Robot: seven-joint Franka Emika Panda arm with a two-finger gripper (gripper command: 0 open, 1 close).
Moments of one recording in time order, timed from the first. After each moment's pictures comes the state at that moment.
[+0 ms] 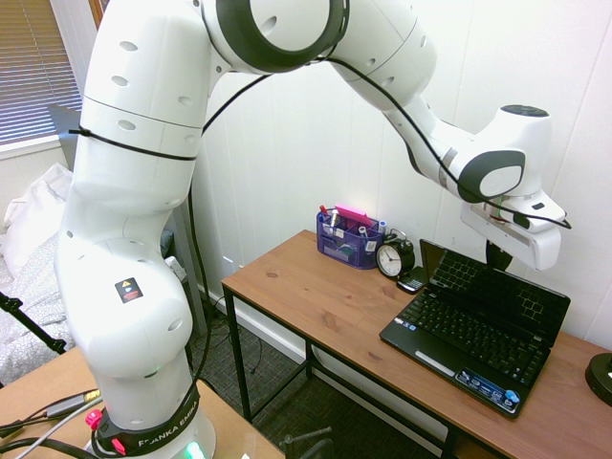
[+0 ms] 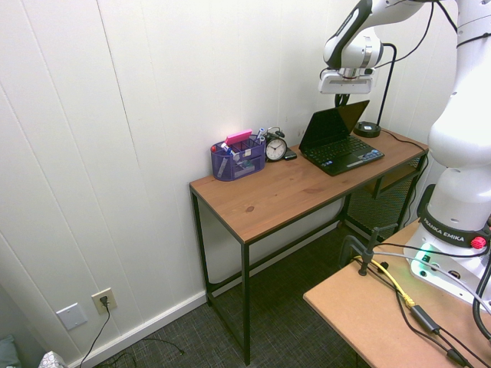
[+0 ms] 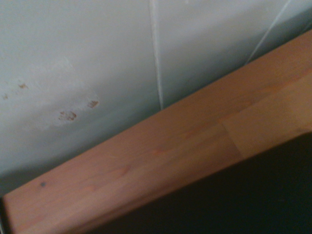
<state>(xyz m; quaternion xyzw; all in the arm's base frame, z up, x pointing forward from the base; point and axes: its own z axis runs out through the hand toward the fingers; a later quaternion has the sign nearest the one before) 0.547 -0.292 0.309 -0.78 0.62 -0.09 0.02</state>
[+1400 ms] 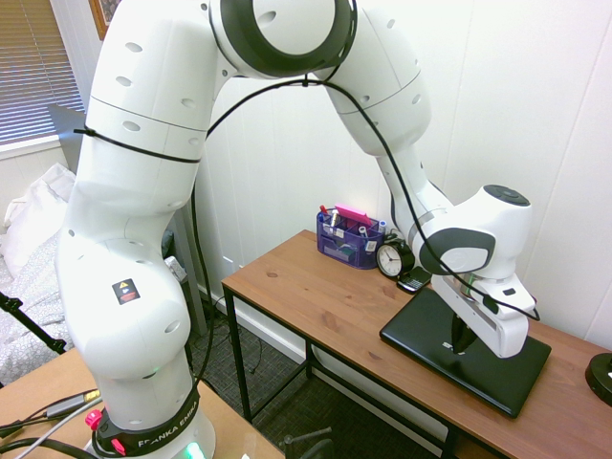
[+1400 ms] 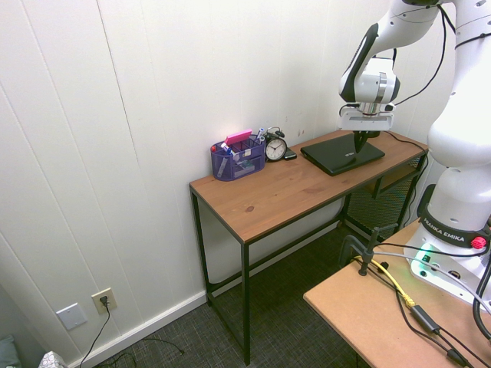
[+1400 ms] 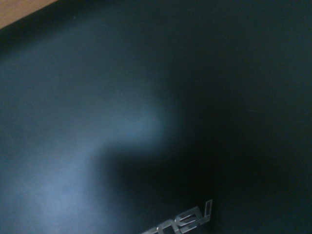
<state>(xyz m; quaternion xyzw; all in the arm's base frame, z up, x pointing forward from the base) 0.452 -0.300 0.198 -0.78 0.63 -0.02 0.02</state>
